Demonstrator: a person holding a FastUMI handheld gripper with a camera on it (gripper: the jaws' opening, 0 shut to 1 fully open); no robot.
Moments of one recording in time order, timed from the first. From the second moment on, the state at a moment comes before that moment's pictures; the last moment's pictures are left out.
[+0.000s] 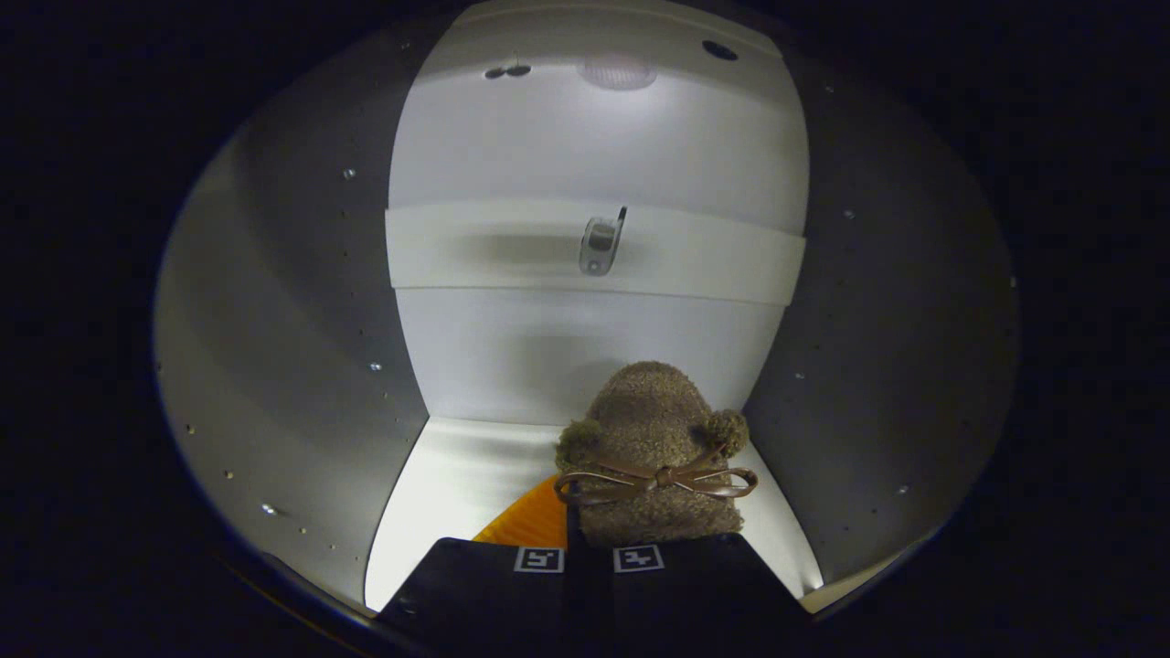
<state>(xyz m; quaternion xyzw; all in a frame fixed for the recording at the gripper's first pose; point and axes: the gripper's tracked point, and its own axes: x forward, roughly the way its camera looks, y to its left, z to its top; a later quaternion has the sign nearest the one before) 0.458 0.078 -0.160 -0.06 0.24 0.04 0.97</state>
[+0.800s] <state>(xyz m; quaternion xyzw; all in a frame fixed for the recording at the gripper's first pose) 0.440 0.082 -0.180 -0.05 0.26 0.03 0.96</state>
